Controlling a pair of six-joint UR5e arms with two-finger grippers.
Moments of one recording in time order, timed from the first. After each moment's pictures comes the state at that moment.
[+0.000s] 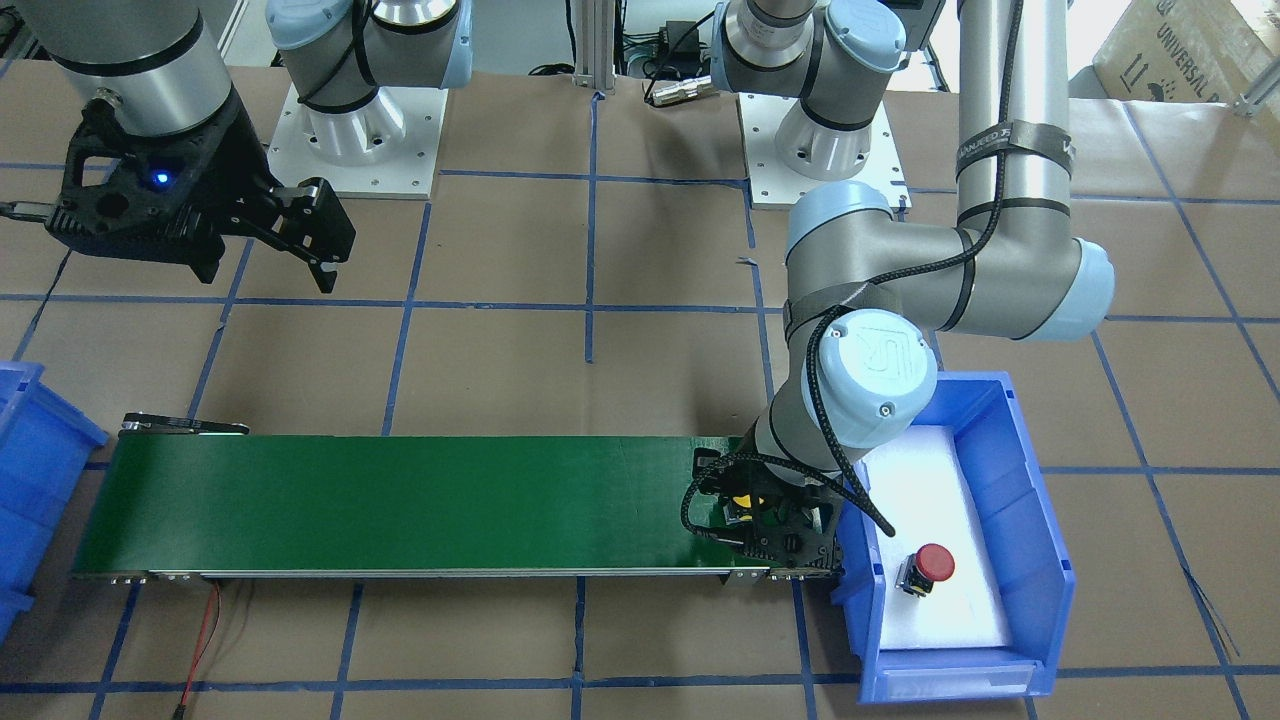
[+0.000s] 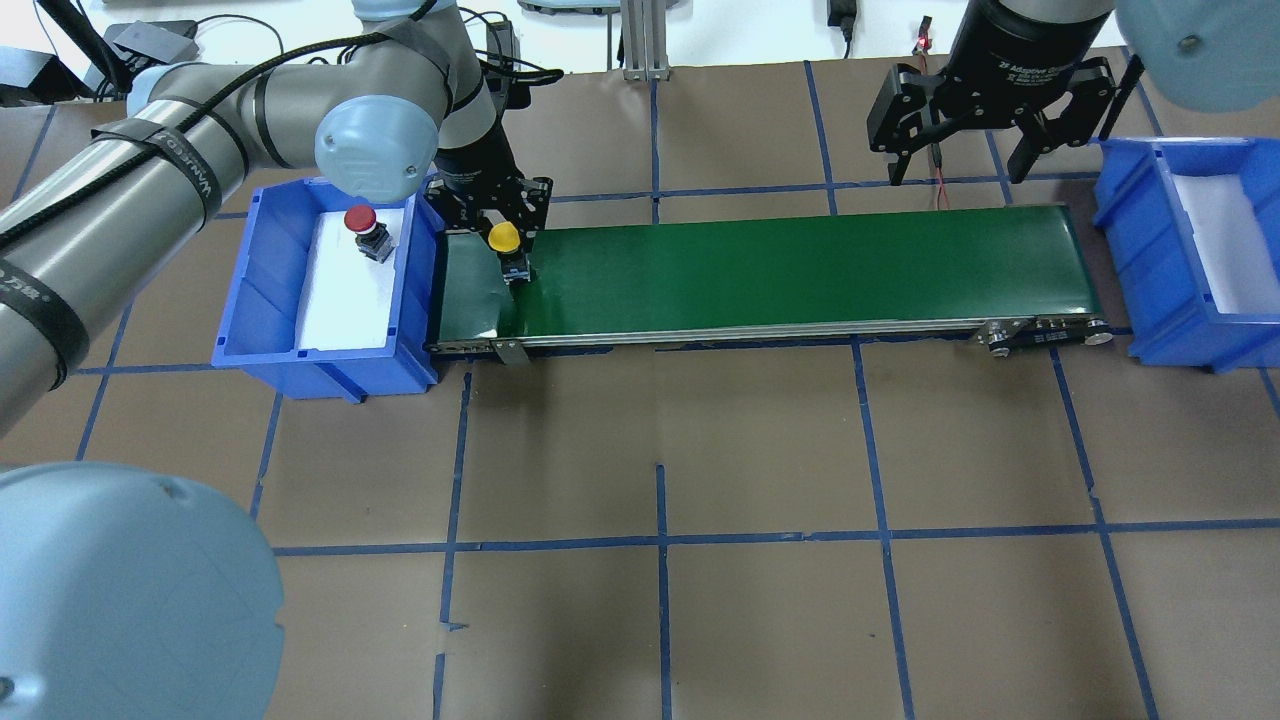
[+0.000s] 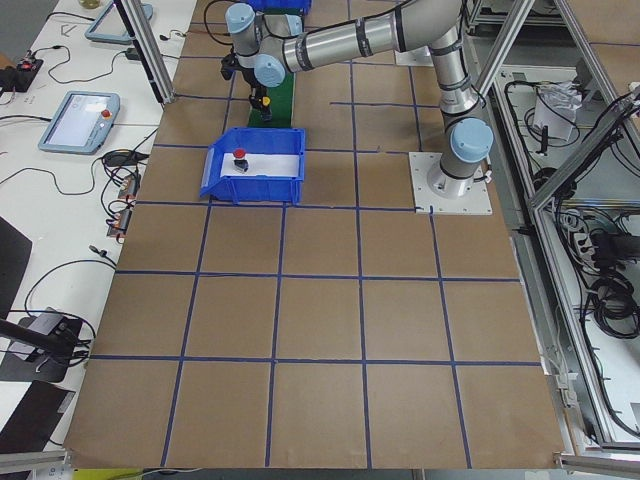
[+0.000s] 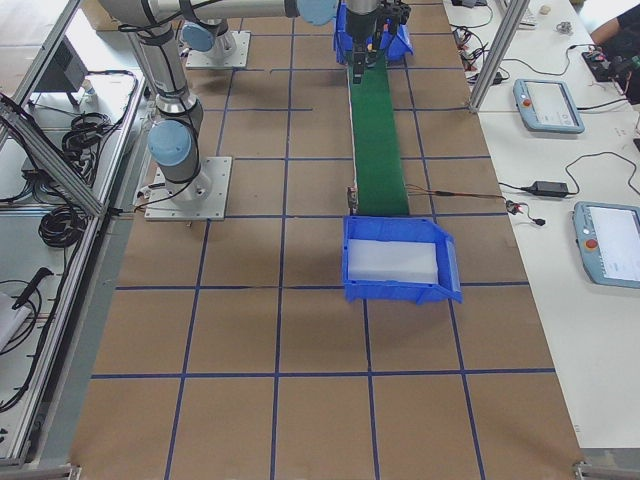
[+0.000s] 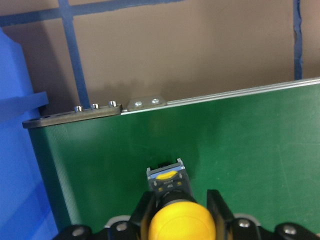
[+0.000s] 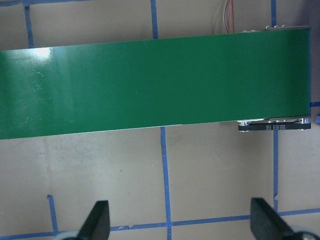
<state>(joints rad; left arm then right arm) -1.67 -2.07 -1.43 -1.28 1.50 0.04 1.58 -1.50 1.46 -1.56 -1.60 0.07</state>
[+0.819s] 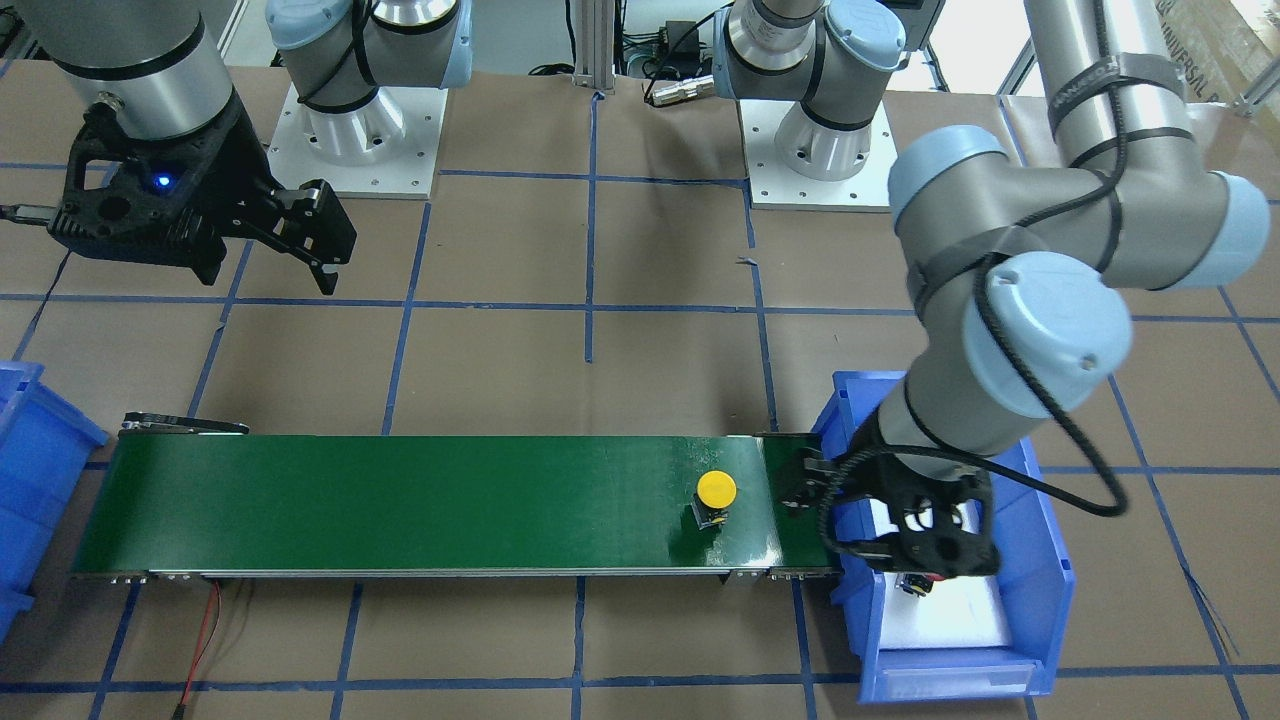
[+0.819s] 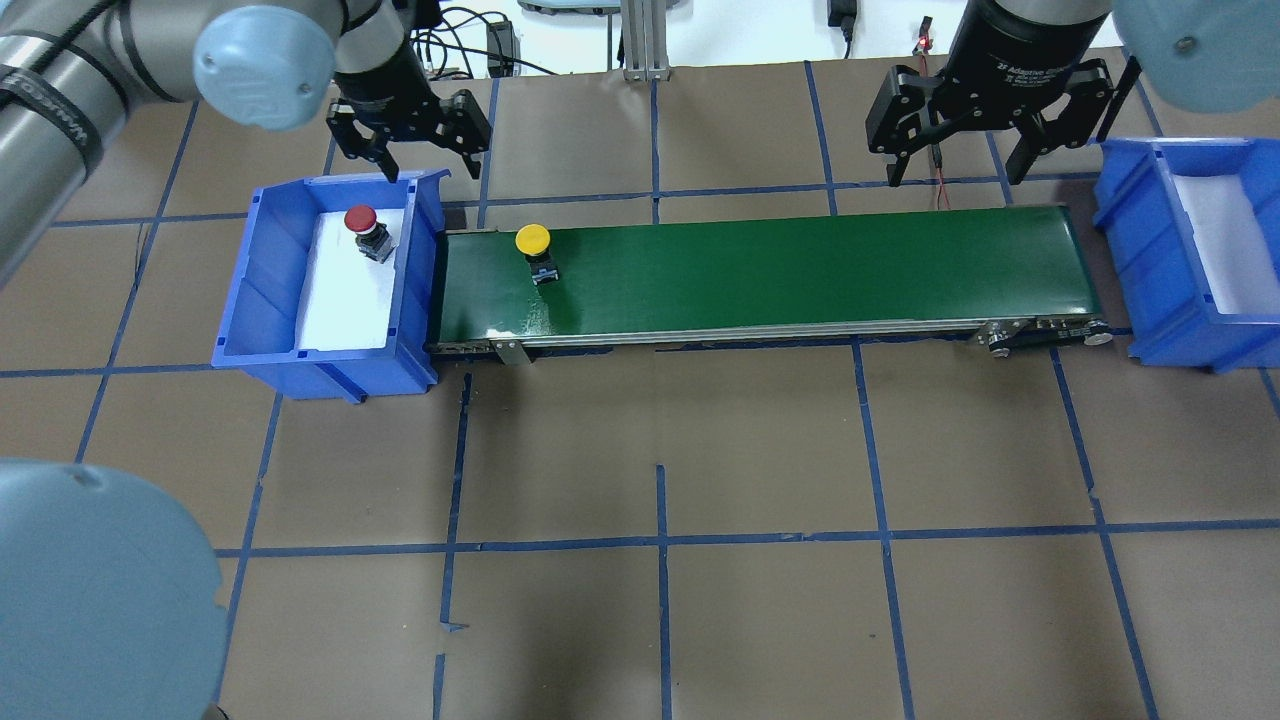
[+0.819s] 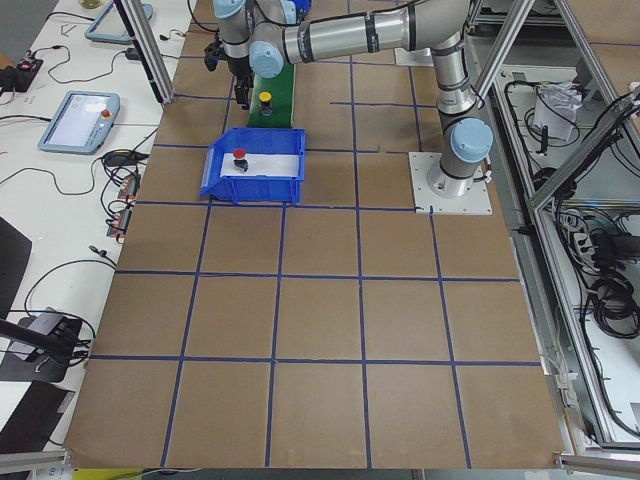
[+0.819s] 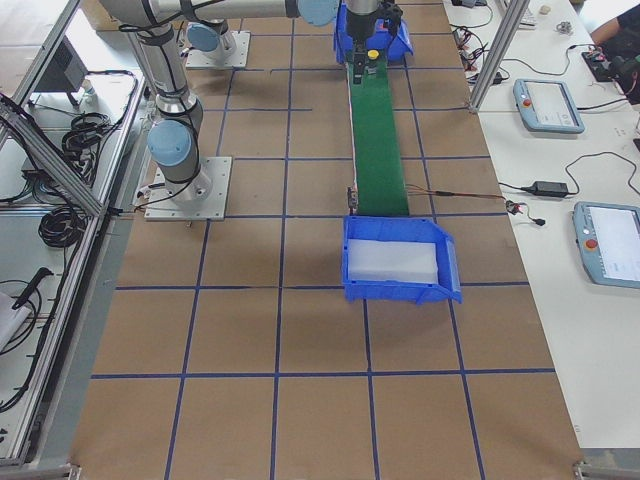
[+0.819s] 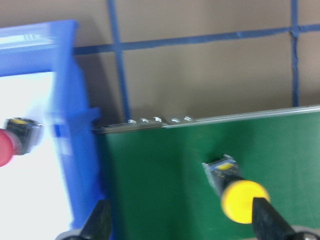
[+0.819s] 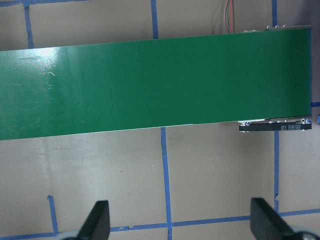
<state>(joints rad) -1.52 -2.03 -1.30 -1.37 1.52 0.04 1.57 -1.49 1.46 -1.56 -1.60 0.07</state>
